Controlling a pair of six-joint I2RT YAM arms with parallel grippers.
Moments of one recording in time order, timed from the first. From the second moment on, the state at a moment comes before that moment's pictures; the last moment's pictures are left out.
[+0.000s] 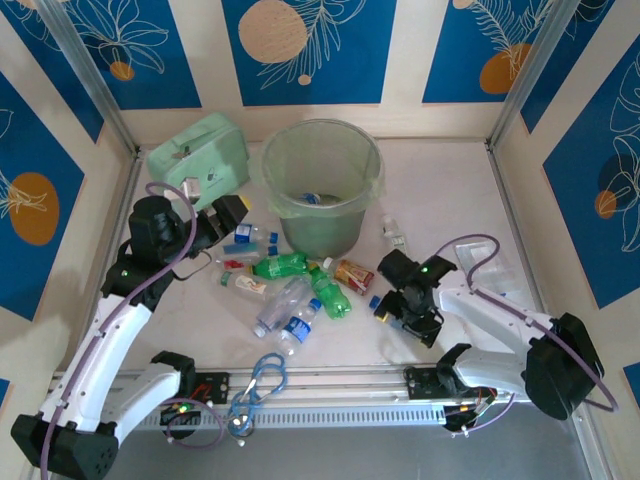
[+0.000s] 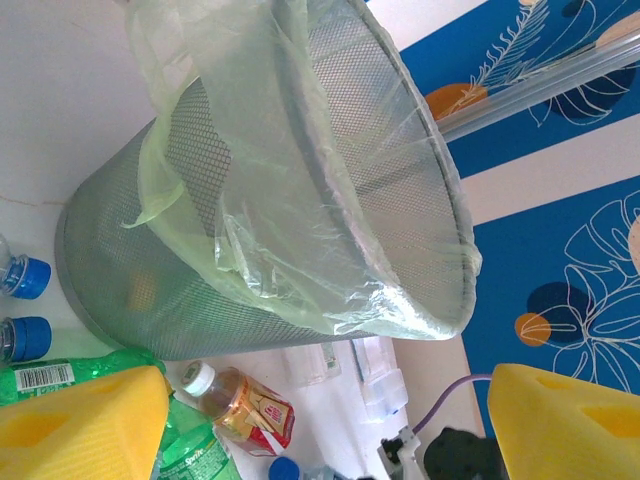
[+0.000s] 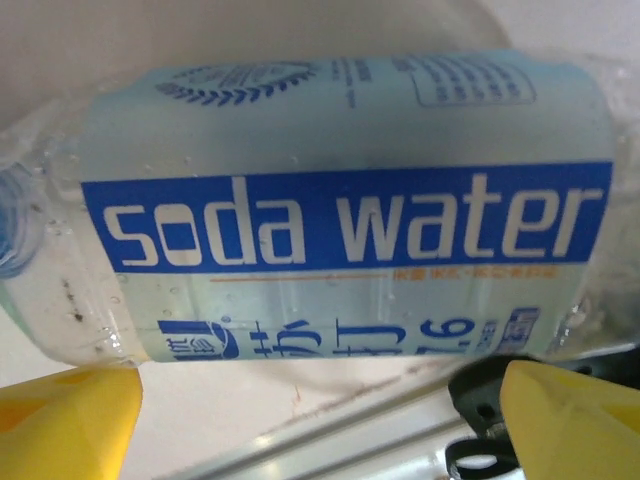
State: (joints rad) left arm -0.26 0.87 0.92 -0.38 0.44 -0.89; right arm 0.61 1.14 0.70 -1.14 -0.07 1.25
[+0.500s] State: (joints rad) left arm -0.26 0.86 0.92 -0.39 0.44 -0.88; right arm 0.24 1.10 0.69 -1.08 -0.07 1.09
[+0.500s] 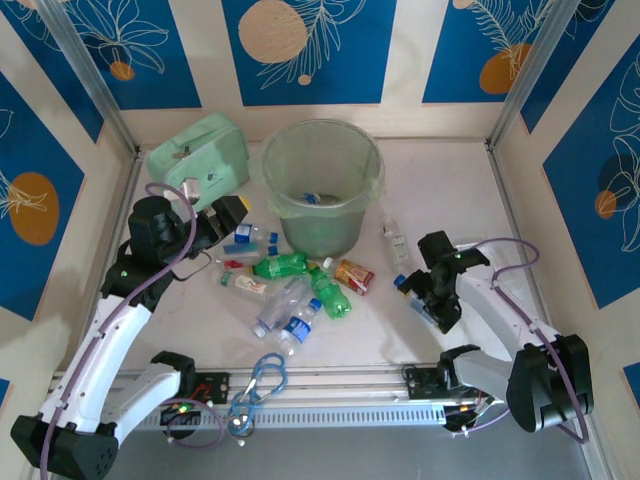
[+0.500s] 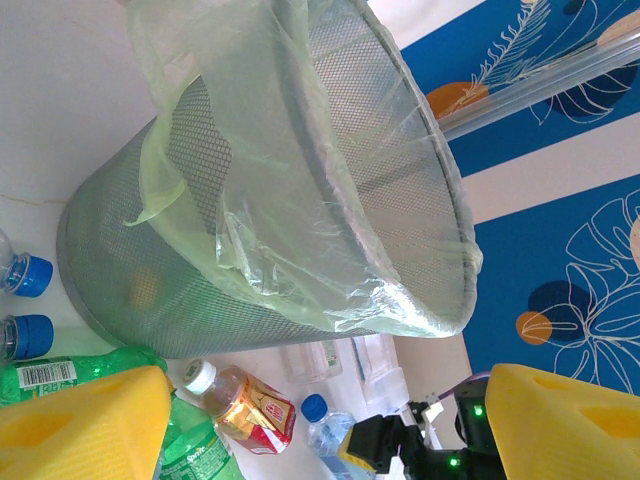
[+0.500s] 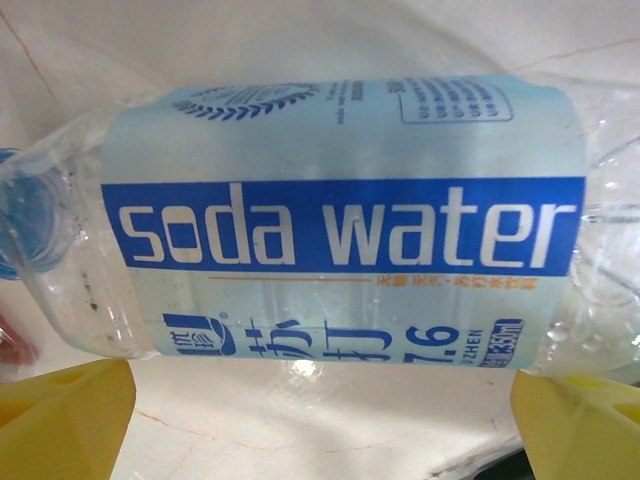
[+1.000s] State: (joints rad) left arm -0.26 0.87 0.92 -0.38 0.45 -0.88; right arm 0.09 0.89 0.67 -1.13 -0.11 1.40
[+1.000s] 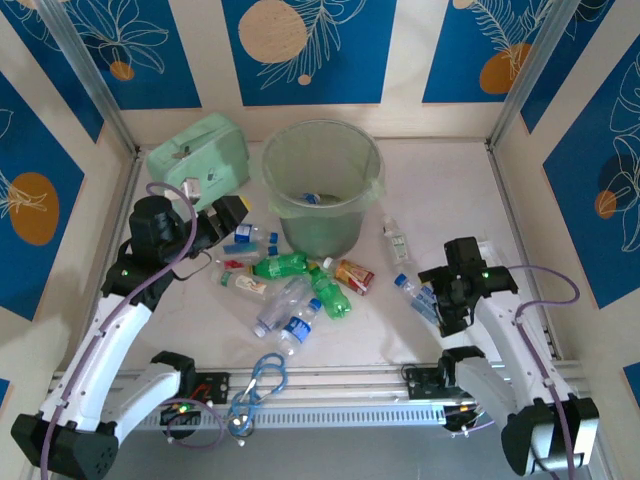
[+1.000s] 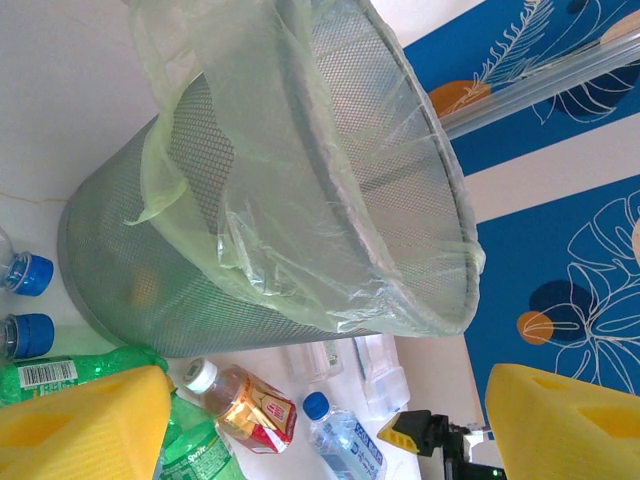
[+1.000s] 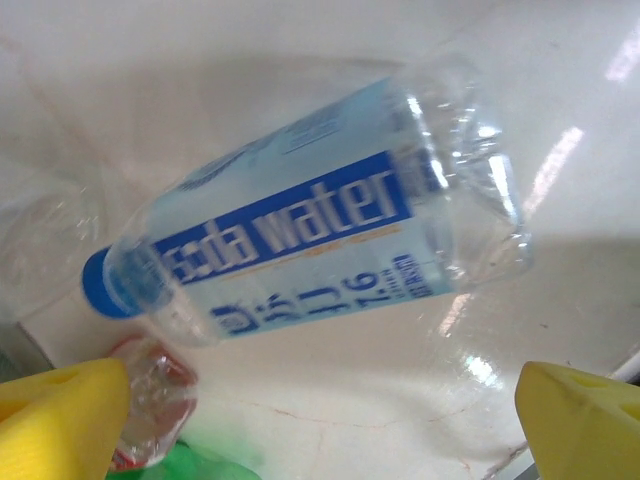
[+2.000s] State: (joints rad) left arm -0.26 0.88 0.92 -0.39 0.45 -0.86; right arm -0.13 1.16 0.57 -0.89 -0.14 1.46
